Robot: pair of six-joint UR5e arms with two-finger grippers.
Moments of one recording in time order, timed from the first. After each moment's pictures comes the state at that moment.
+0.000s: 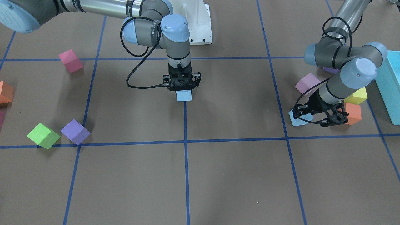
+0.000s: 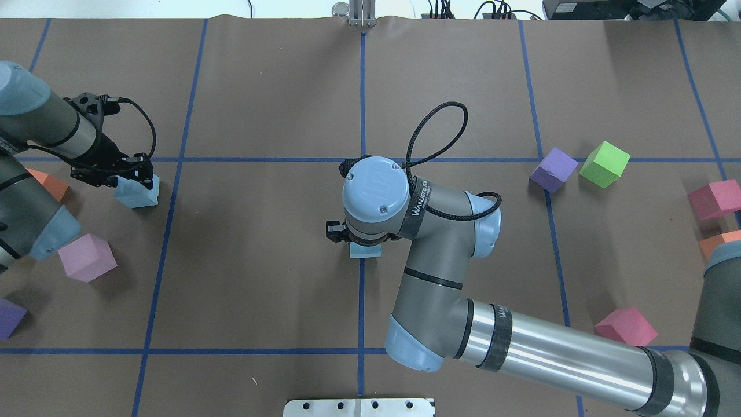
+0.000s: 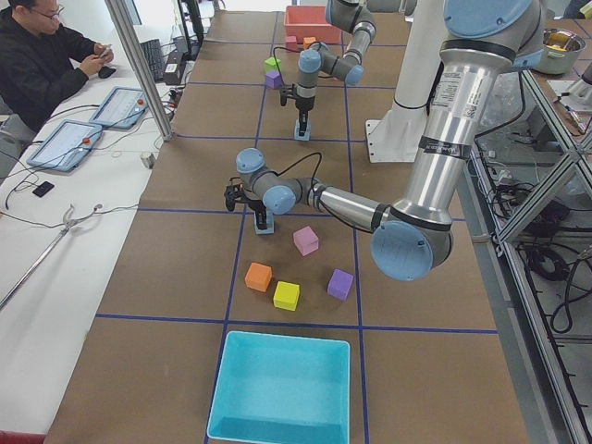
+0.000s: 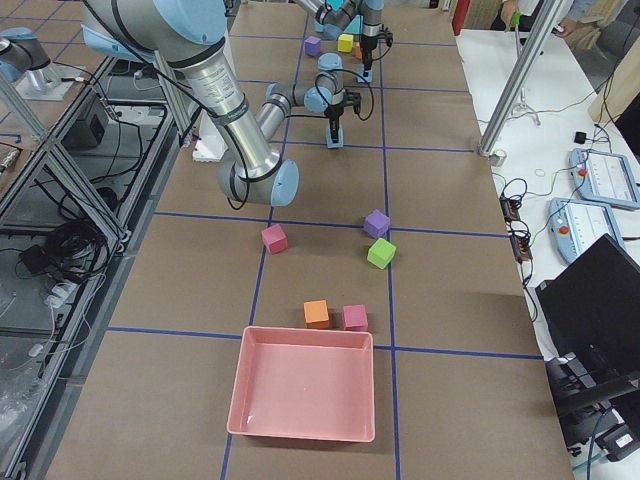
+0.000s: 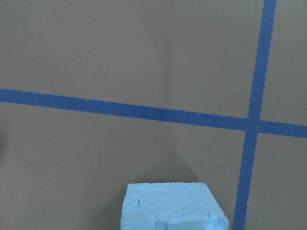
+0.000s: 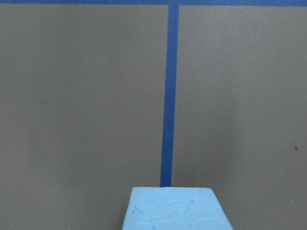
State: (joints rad) left arm -0.92 -1.83 -1.53 -1.96 -2.22 -0.98; right arm 0.42 -0.79 1.53 -1.50 1.78 1.25
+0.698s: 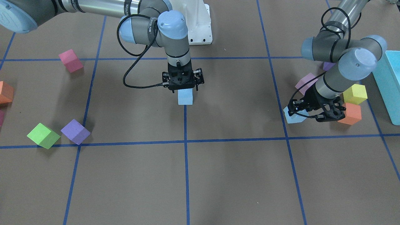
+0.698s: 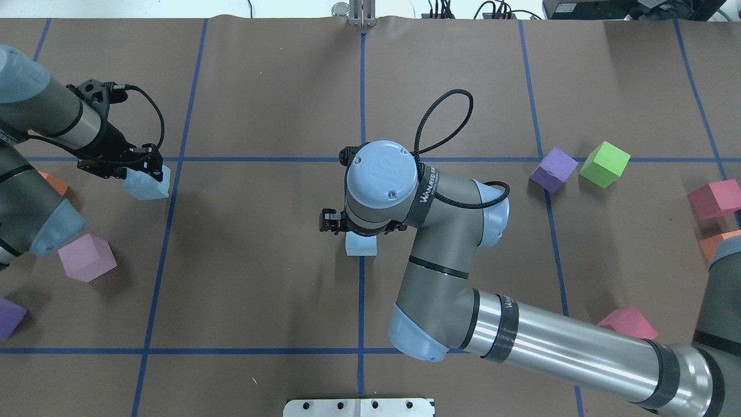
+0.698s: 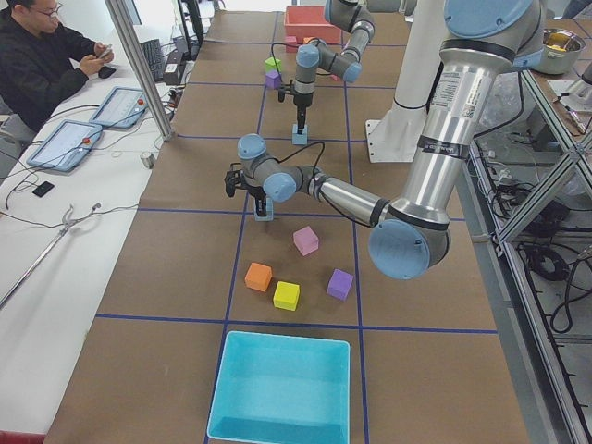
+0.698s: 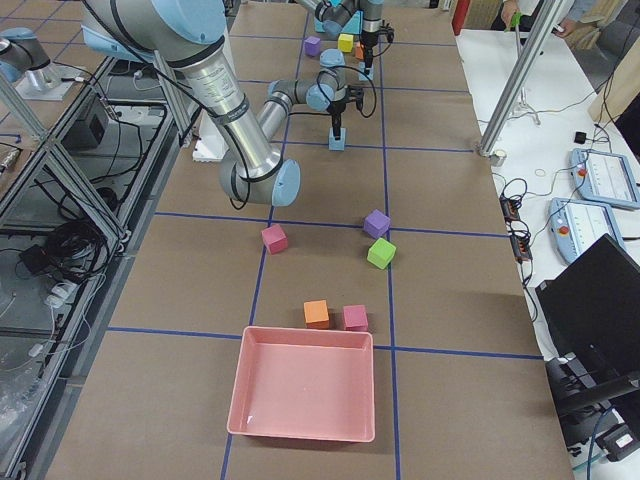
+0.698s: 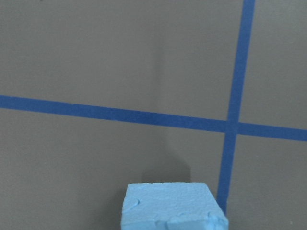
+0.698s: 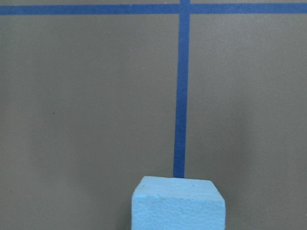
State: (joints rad) left arm -0.92 -1.86 -1.66 -1.85 -2.22 -0.98; right arm 0.46 -0.80 1.61 -1.52 1.84 1.25
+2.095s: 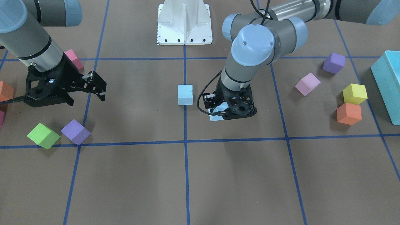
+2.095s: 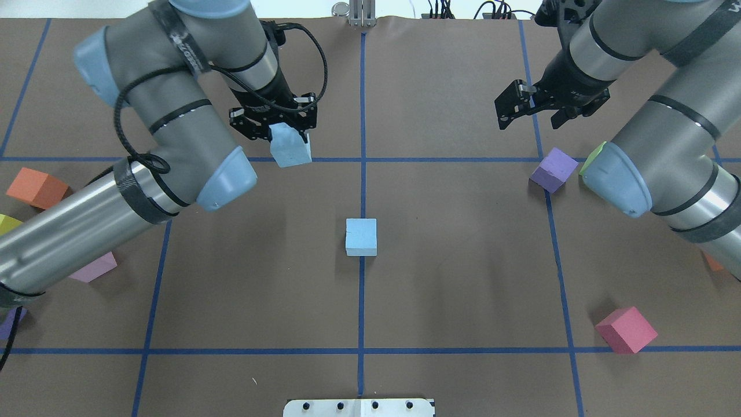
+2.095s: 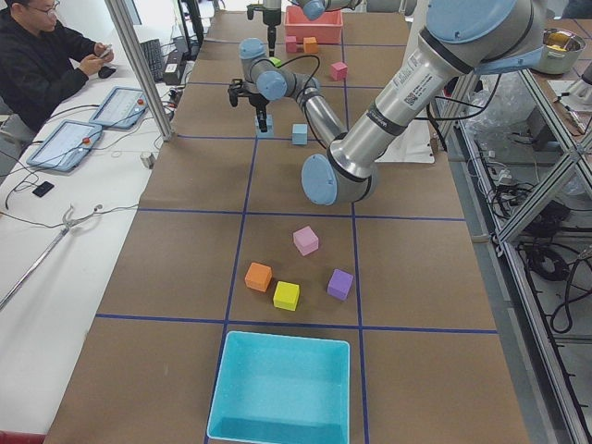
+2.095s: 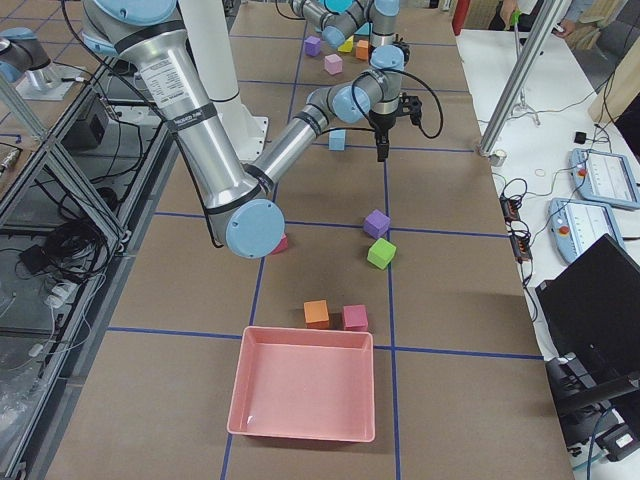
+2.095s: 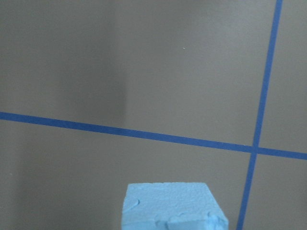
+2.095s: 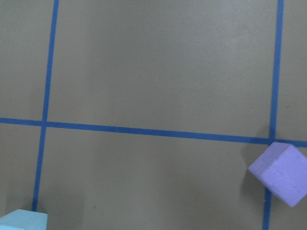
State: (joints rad) left arm -0.75 -2.42 -1.53 -1.52 -2.13 -1.19; right arm 0.97 -1.09 1.89 -1.69 2.20 0.78
